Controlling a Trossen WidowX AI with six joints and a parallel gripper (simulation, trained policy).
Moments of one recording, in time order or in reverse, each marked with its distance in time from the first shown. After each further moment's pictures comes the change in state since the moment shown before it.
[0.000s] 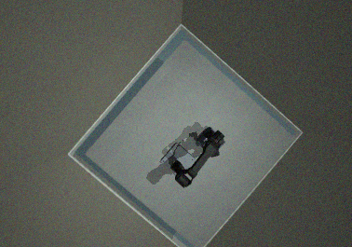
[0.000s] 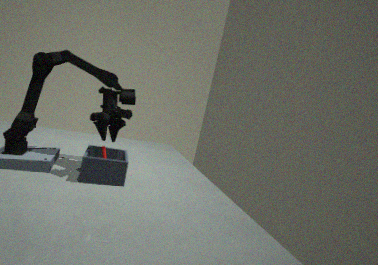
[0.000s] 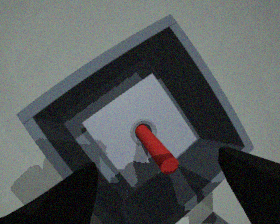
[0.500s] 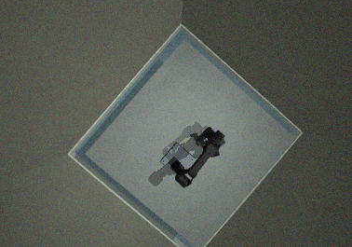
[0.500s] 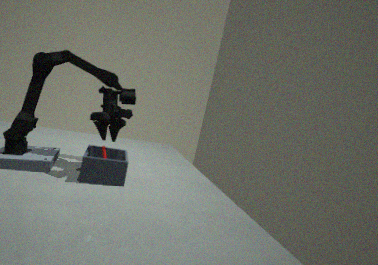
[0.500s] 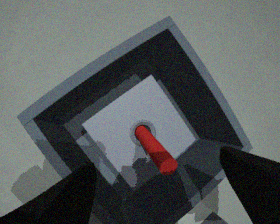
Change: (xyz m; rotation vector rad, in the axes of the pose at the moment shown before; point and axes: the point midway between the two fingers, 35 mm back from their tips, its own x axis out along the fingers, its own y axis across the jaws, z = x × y) arm -0.001 -0.001 0.001 0.004 -0.002 -0.003
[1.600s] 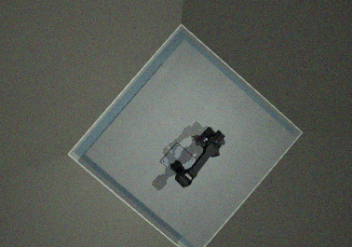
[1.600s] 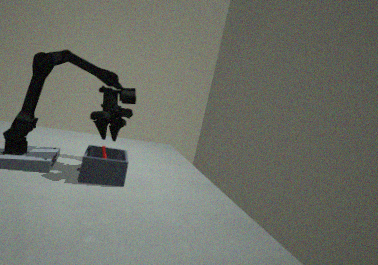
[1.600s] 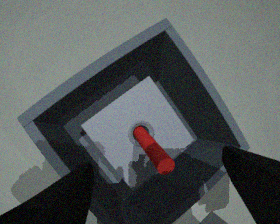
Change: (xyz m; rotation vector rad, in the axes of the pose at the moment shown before) arm -0.002 -0.001 0.001 0.005 -0.002 -0.006
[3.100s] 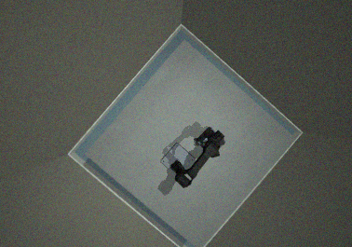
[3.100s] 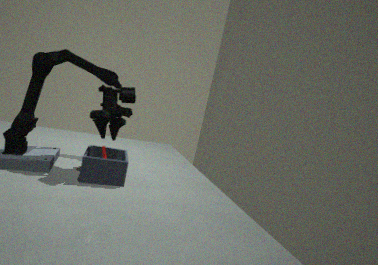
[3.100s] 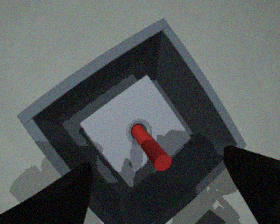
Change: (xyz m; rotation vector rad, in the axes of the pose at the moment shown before) arm -0.003 -0.001 -0.001 -0.002 -0.001 -0.005
